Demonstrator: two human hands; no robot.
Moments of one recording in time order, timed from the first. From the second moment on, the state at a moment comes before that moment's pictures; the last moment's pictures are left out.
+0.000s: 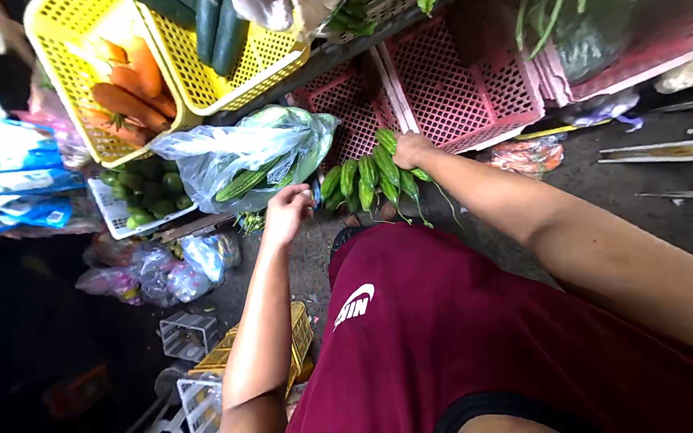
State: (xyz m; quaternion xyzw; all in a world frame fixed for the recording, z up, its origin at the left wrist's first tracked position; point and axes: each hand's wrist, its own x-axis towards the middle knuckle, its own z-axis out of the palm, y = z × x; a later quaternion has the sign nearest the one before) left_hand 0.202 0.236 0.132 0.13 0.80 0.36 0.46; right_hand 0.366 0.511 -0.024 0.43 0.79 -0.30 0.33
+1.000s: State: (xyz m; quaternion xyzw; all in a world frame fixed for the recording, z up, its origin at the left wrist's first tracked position) left_hand -0.013 0.119 0.031 0.31 0.87 -0.11 0.36; right_hand 0.321 0.461 0.043 0.52 0.76 -0.34 0.18
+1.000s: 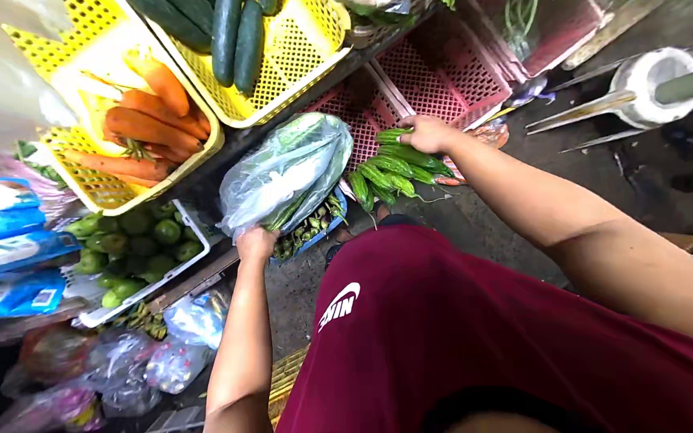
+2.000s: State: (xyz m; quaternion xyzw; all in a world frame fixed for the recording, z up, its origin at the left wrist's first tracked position) left_hand 0.138 0.053 0.178 0.28 0.92 0.02 0.26; right_hand 0.362 0.474 0.097 0.25 0.78 -0.56 0.12
